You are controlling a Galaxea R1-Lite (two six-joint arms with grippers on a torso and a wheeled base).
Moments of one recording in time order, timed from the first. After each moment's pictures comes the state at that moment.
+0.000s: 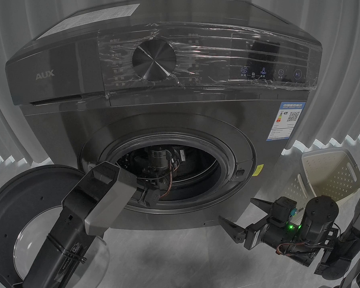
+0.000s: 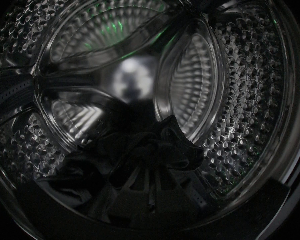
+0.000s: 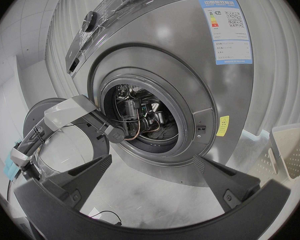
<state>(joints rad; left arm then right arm) -0.50 2.79 -1.87 -0.92 0.30 -0.16 0.80 1.88 -0.17 -1.51 -0.22 0.18</state>
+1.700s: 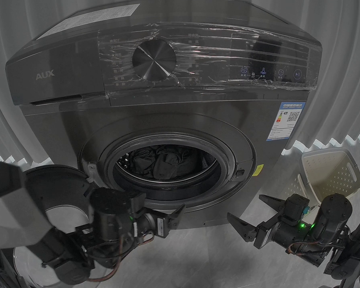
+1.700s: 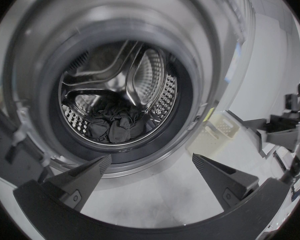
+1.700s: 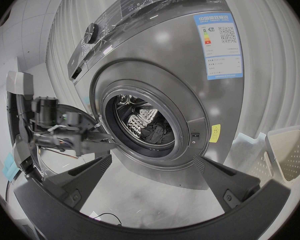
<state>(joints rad) -0.77 1.94 -0.44 -1.19 0.30 -0.21 0.80 1.80 -0.13 -1.51 -0.23 0.18</state>
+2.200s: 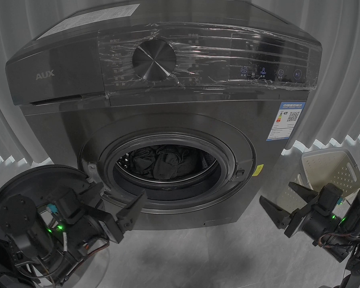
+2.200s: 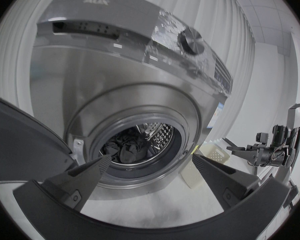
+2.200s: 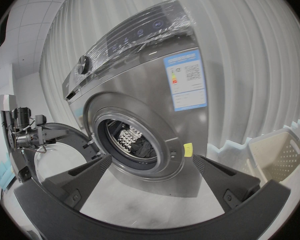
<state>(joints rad) -0.83 1.51 -0.17 -1.27 0.42 -0.25 0.73 1.58 -0.04 -1.50 -0.27 0.18</state>
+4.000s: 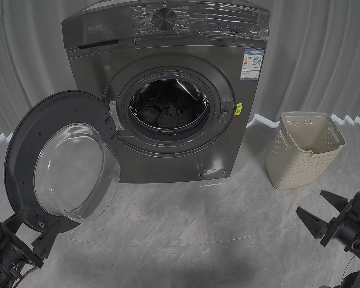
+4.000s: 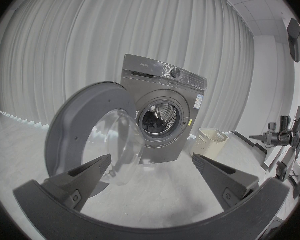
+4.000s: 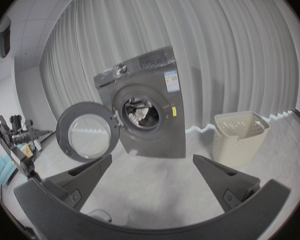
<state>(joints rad) -0.65 0.73 -0.02 -0.65 0.41 -0.17 0.64 1.11 -0.02 -0.99 -0.24 0.16</state>
